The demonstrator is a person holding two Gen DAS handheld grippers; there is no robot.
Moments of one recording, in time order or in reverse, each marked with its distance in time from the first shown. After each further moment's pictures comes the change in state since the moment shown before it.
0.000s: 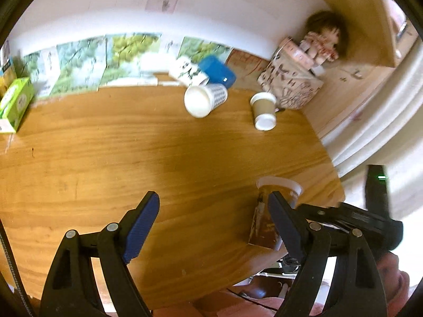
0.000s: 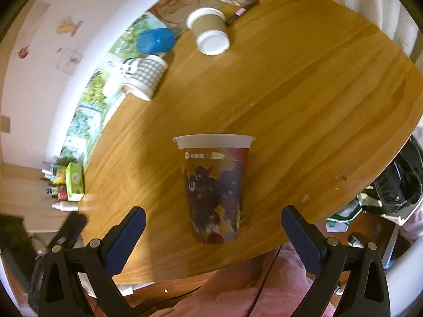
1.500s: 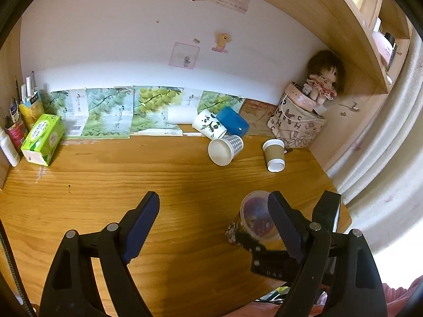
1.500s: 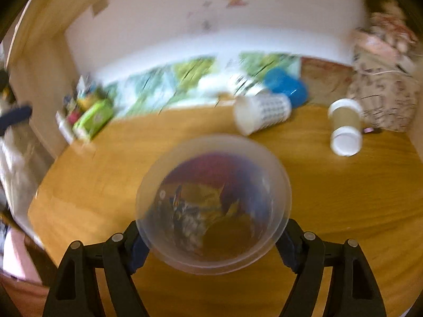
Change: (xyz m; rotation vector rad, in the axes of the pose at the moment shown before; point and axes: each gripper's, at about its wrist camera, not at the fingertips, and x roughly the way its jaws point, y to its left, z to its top) left arm -0.062 0.024 0.013 0.024 -0.212 0.072; right arm 0.063 0.109 -0.037 -0.837 -0.297 0.033
